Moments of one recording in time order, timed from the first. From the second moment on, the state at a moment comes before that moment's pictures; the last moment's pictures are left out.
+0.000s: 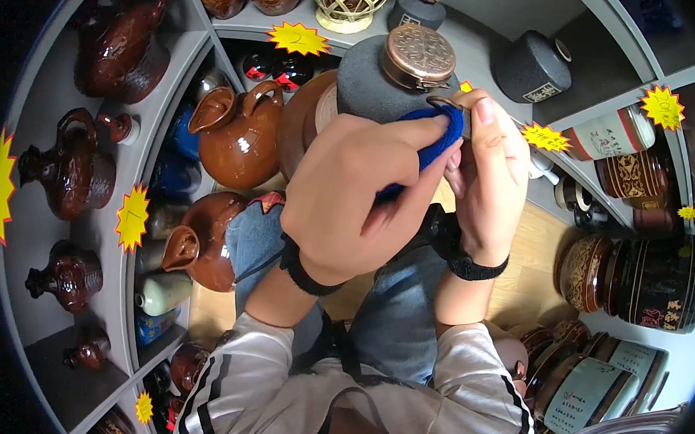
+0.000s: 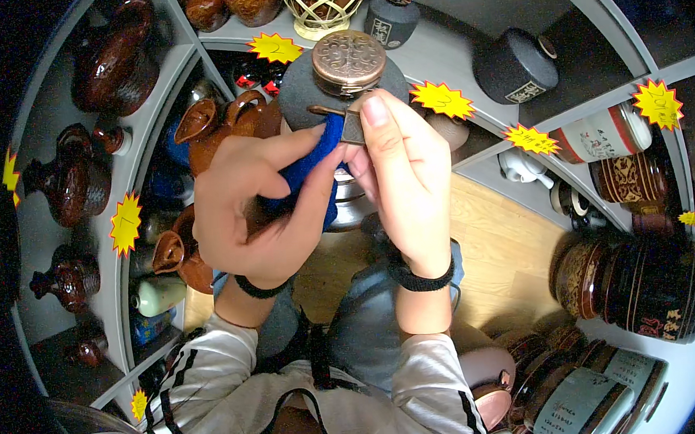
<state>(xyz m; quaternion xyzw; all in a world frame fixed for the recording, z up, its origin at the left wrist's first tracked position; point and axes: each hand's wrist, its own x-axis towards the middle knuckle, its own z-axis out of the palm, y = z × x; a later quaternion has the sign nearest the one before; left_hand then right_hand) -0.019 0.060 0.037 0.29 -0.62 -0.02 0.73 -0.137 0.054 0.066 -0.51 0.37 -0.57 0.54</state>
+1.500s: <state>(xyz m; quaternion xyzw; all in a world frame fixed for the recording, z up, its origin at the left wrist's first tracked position) -0.006 0.047 0.037 0.30 -0.51 -0.38 0.71 -0.163 0.046 0.054 -0.55 0.38 -0.54 0.51</state>
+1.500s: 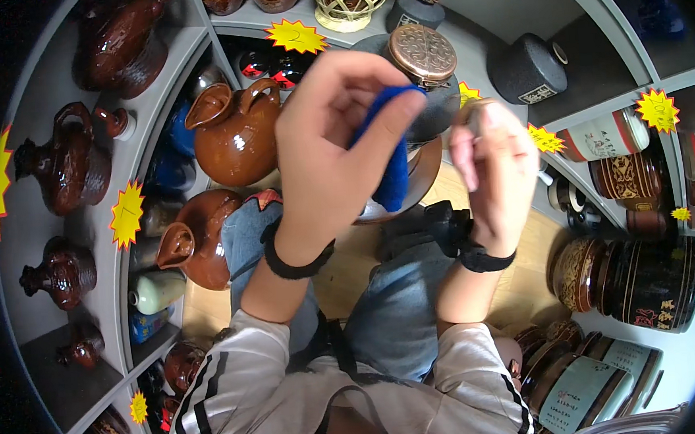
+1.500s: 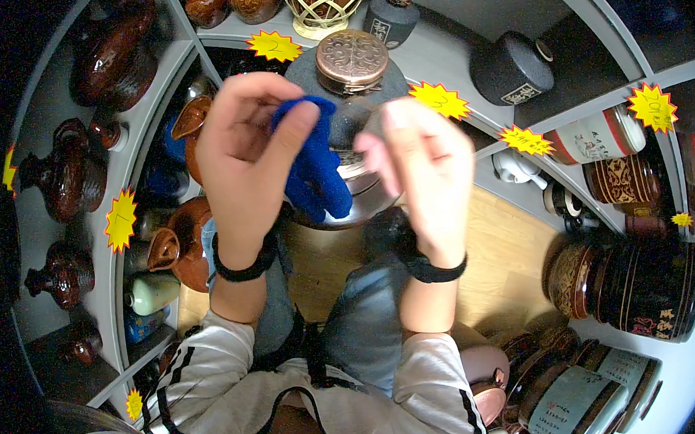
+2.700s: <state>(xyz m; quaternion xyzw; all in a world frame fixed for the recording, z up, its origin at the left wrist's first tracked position) -0.011 0.030 0.027 0.47 -0.69 -0.05 0.55 -0.161 0.011 0.034 -0.60 0.40 -0.56 0.40</state>
